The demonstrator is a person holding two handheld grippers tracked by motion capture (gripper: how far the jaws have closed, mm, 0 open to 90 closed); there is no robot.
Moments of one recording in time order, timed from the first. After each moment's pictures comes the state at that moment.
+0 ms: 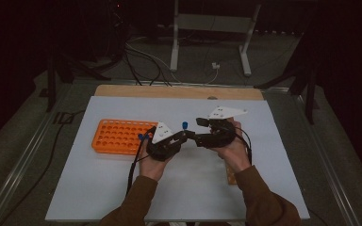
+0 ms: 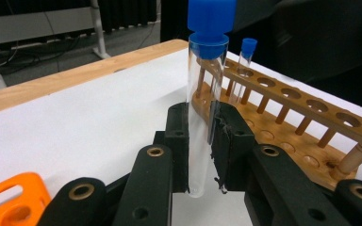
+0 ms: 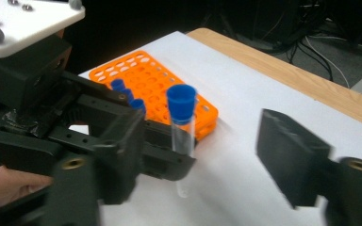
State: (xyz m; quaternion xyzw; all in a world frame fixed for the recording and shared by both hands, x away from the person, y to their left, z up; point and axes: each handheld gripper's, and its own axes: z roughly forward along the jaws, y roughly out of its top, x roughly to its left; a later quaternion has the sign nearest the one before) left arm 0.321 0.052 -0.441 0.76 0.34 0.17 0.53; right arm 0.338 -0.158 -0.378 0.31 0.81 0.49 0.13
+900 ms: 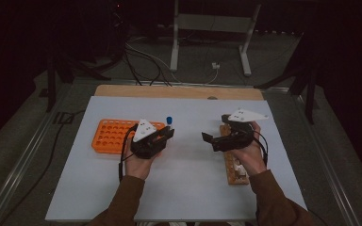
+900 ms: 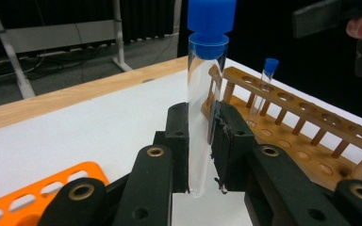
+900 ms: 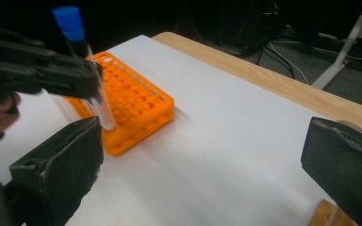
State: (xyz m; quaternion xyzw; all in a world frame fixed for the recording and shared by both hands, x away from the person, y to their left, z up) left arm 0.315 0.093 -0.424 0.74 0.36 0.20 0.54; right arm 0.334 -0.205 -0.386 0.35 0.78 0.49 0.17
